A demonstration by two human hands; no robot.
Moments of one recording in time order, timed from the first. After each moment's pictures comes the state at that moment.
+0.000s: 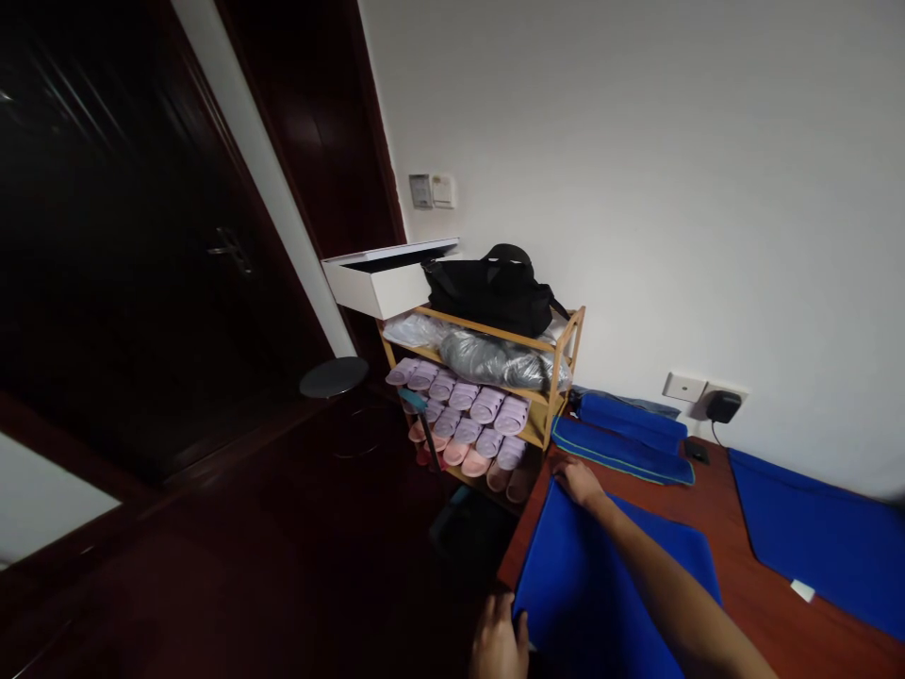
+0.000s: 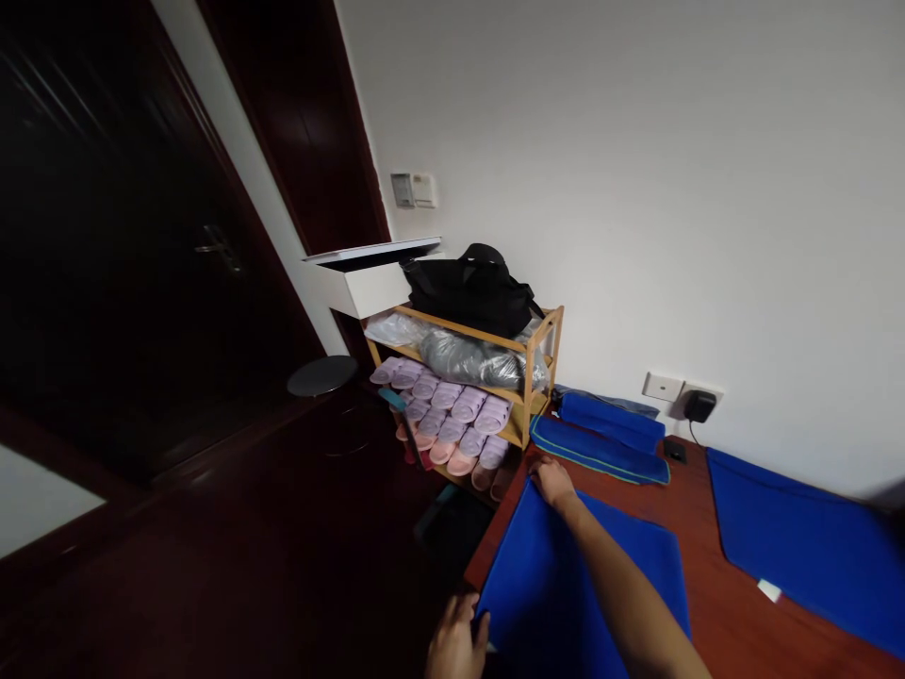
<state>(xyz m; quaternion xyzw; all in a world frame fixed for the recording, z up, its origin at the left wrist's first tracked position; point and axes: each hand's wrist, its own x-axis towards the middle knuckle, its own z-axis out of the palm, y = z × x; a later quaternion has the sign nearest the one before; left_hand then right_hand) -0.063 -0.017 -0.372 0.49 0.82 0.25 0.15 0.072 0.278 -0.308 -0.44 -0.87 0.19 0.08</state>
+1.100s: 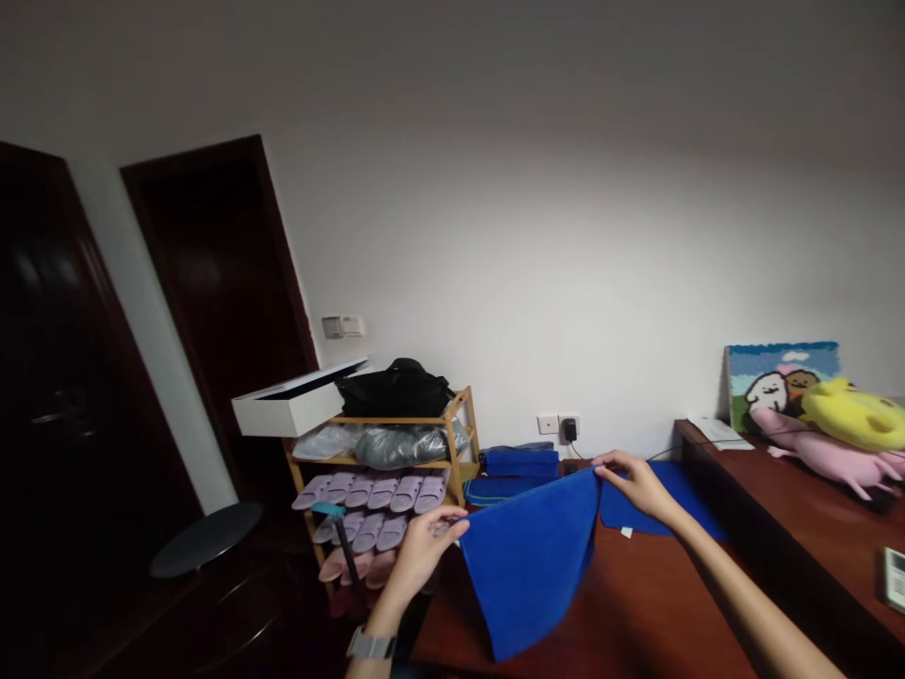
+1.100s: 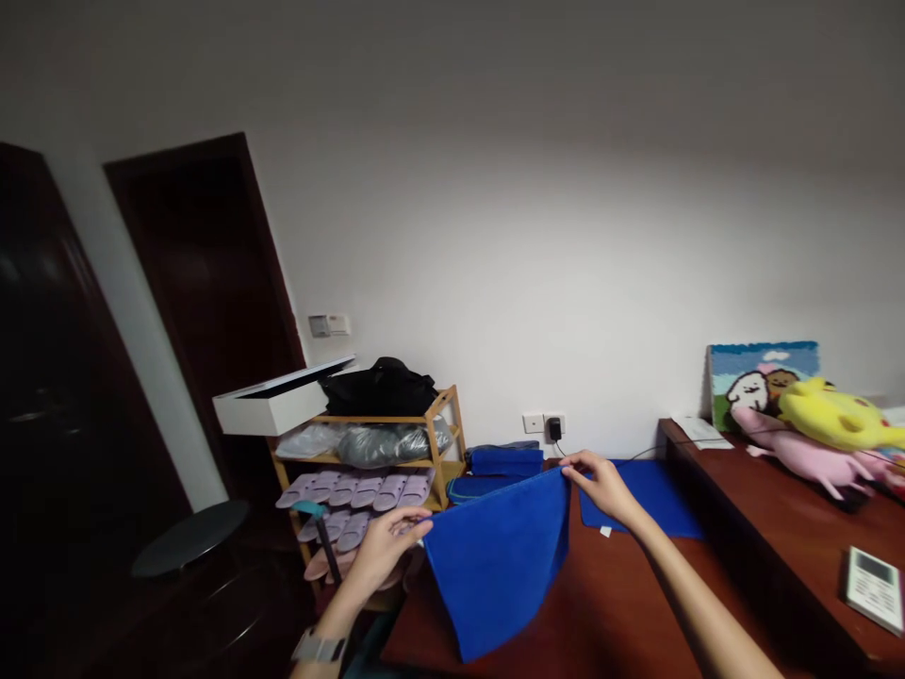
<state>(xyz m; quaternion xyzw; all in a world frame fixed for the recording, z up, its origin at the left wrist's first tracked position) -0.021 0.006 -0.038 0.66 0.47 0.52 0.27 0.400 0.056 -0.034 -0.42 -0.72 0.21 0.50</state>
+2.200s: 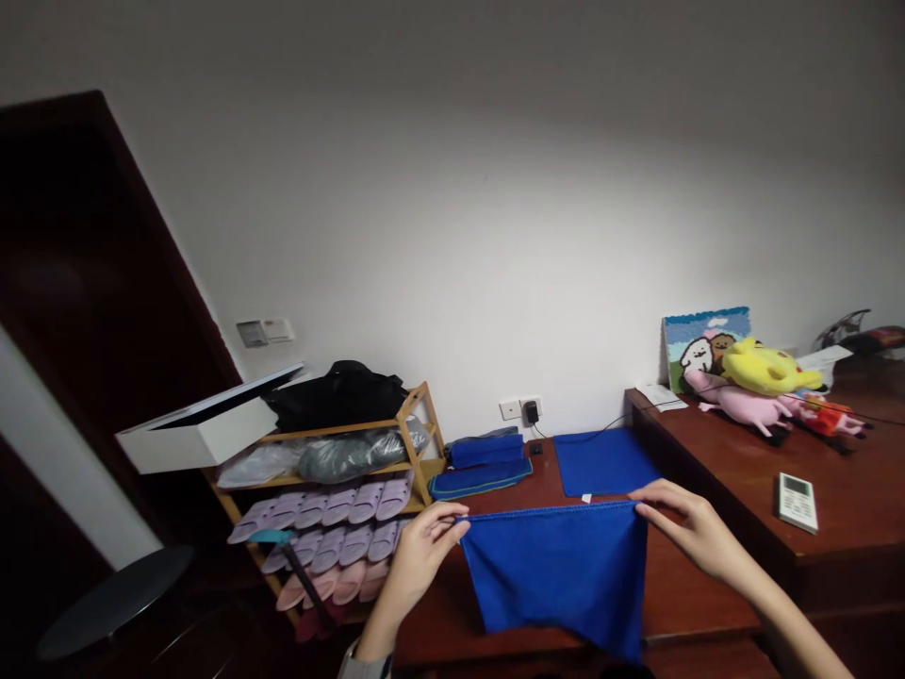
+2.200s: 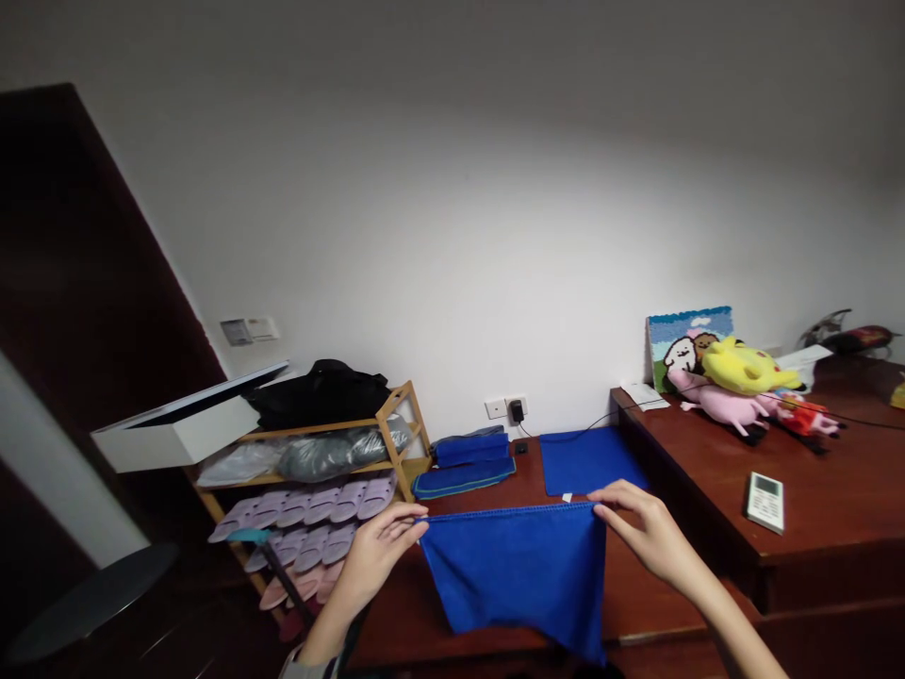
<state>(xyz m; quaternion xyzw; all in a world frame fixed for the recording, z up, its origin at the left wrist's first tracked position) 0.061 -0.006 -0.025 0.70 0.42 0.49 0.31 0.484 -0.085 -0.057 -0.49 -0.69 0.15 0.52</state>
